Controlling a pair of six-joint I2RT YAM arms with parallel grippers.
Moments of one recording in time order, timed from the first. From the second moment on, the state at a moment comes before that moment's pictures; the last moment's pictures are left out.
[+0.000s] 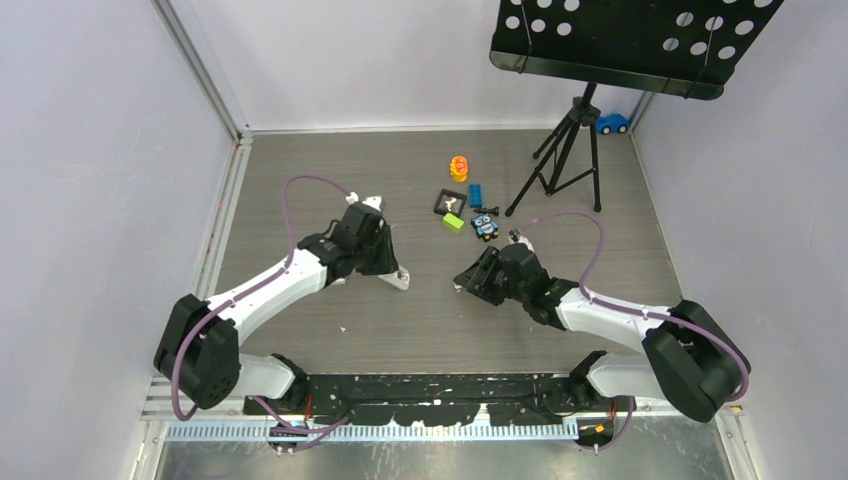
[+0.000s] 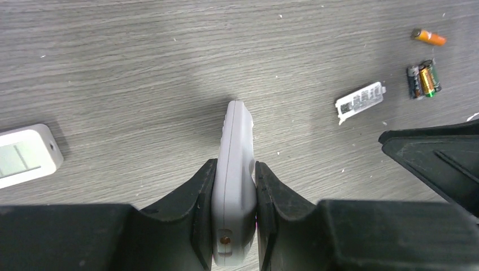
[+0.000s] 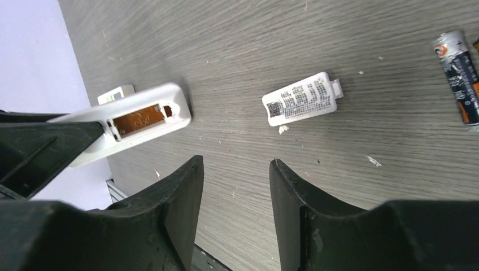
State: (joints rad) left arm -0.61 1.33 0.88 -0.41 -0.02 -0.59; right arm 0.68 1.24 0.45 0.16 -0.02 1.13
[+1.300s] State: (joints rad) left arm -0.66 1.12 0.91 -0.35 0.91 -0.32; right arm 0.73 1.13 0.70 -0.06 -0.97 0.41
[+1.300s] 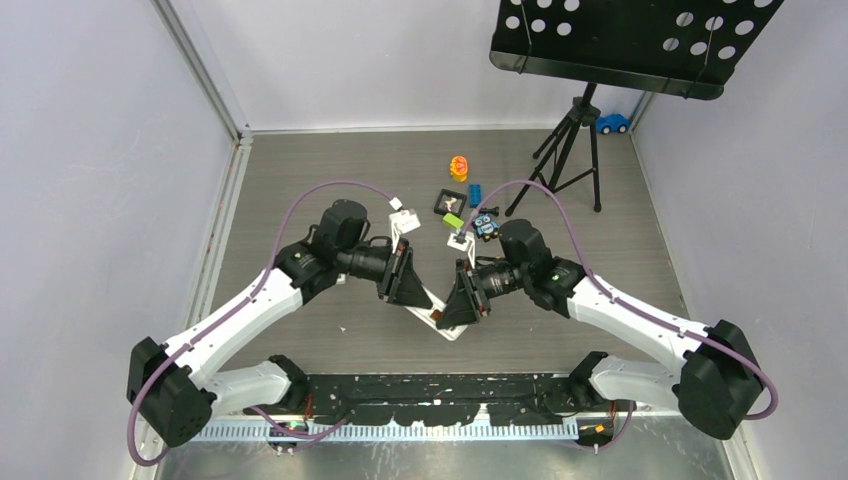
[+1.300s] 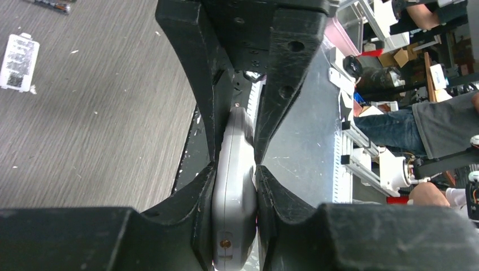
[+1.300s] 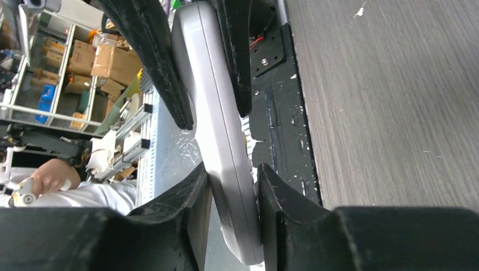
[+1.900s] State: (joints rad) left arm -0.63 1.08 0.89 0.26 0.75 -0.89; right arm 0.74 0.99 0.67 0.35 -0.76 0.72
